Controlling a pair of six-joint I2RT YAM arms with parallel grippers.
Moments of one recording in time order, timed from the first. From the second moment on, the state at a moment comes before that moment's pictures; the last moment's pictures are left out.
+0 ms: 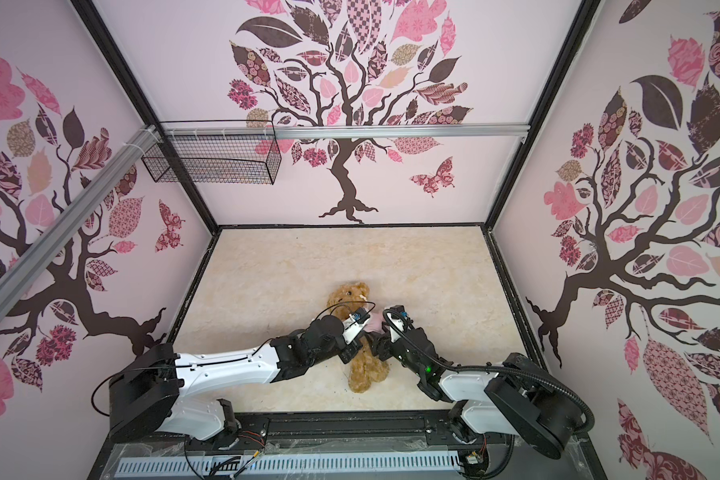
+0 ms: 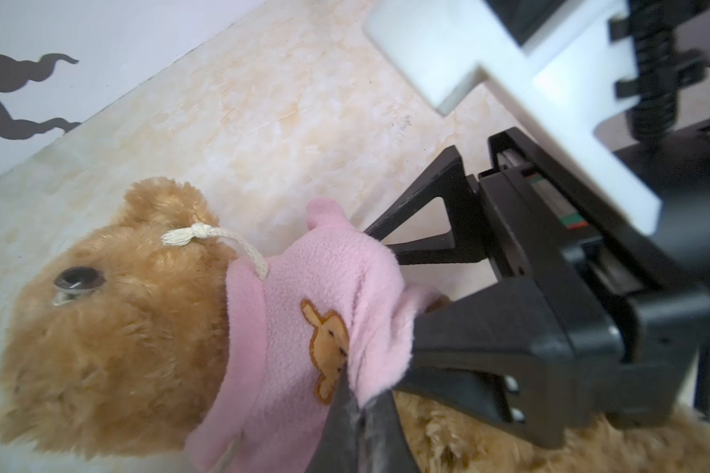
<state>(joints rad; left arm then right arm) -1.08 1.44 0.74 0.14 -0.12 0.00 0.75 1.28 0.14 0.87 0.01 0.42</state>
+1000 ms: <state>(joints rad) -1.07 1.31 0.42 0.52 0.05 -0.05 0.60 1.35 0.14 0.98 -0.18 0.80</state>
